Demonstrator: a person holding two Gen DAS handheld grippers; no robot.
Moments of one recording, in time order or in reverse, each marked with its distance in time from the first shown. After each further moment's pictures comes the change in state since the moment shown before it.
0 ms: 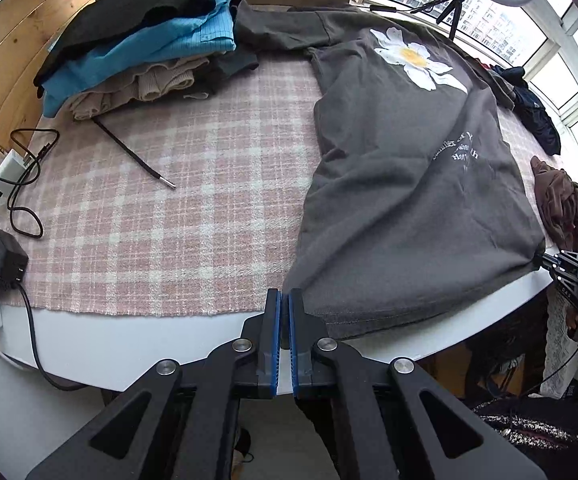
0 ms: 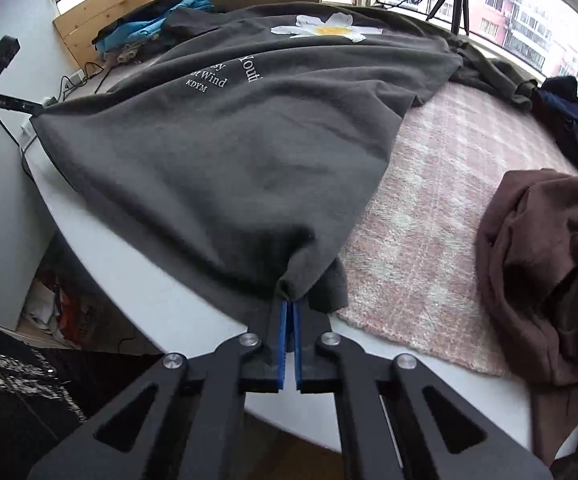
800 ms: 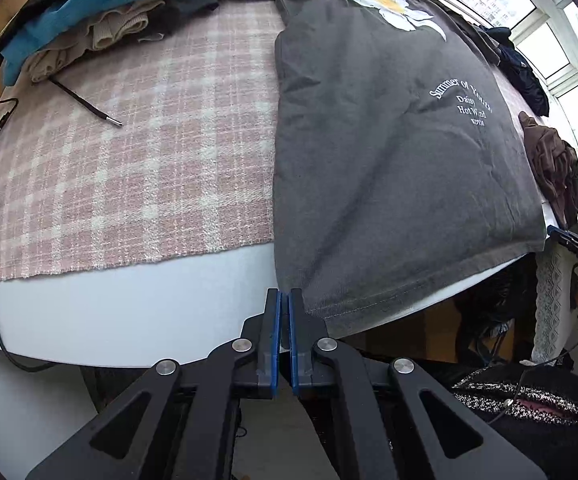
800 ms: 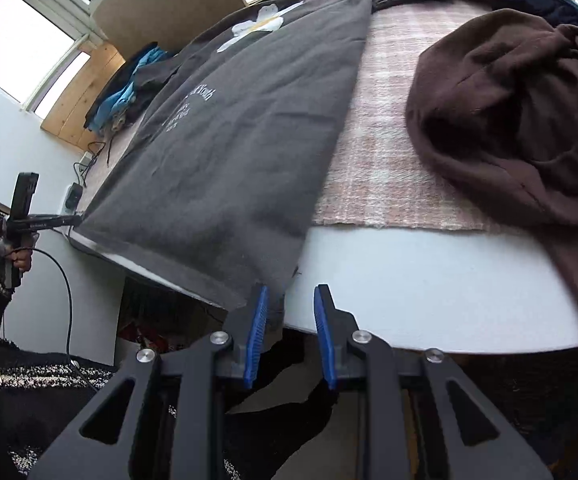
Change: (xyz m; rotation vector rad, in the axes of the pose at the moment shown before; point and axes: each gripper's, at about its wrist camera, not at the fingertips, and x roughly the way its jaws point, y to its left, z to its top) left arm 0.040 -0.018 -0.042 0.040 0.141 -0.060; right arm -0.033 -0.050 -0.055 0.303 0.013 0.168
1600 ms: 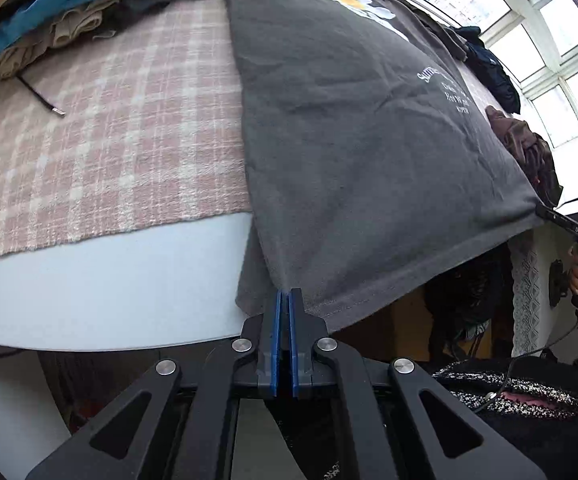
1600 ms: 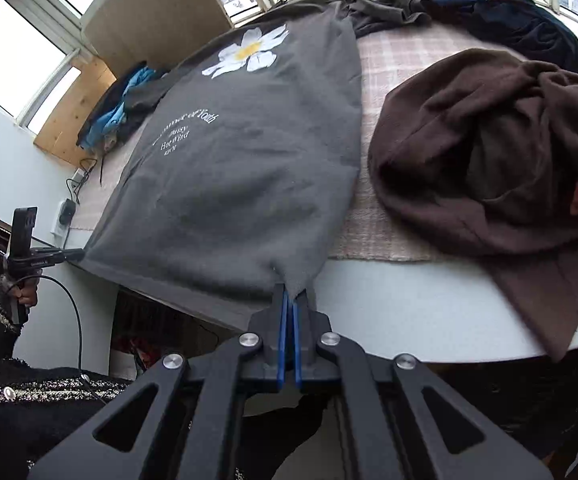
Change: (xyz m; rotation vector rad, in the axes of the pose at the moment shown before) left arm 0.013 -0.033 -0.029 -0.014 -0.045 -0.097; right arm -0.033 0.000 0.020 0.038 -0.019 -0.060
